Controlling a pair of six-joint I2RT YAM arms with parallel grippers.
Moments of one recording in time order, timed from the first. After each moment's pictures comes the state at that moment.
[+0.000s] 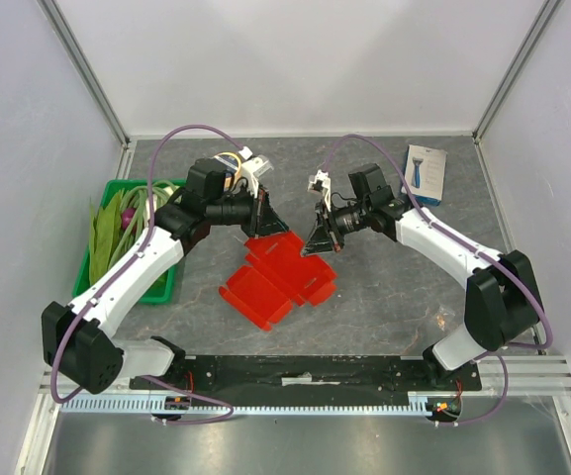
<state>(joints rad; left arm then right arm) -0.49 1.29 1.14 -0.38 0.69 -0.16 0.50 1.56 1.15 -0.38 -1.05 -0.11</state>
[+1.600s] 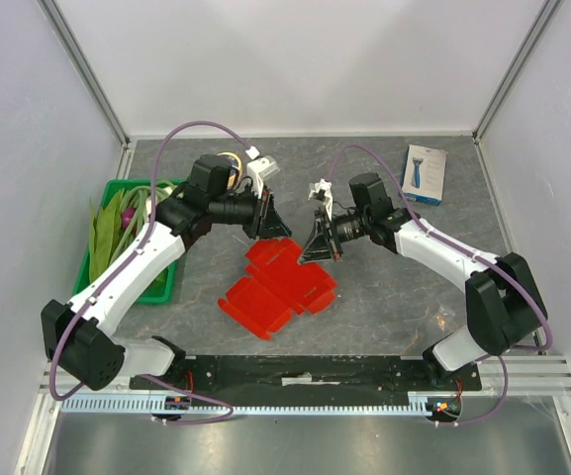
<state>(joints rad) -0.50 1.31 1.22 -0.50 0.72 -0.11 0.51 1.53 1.01 -0.14 -1.15 -0.06</state>
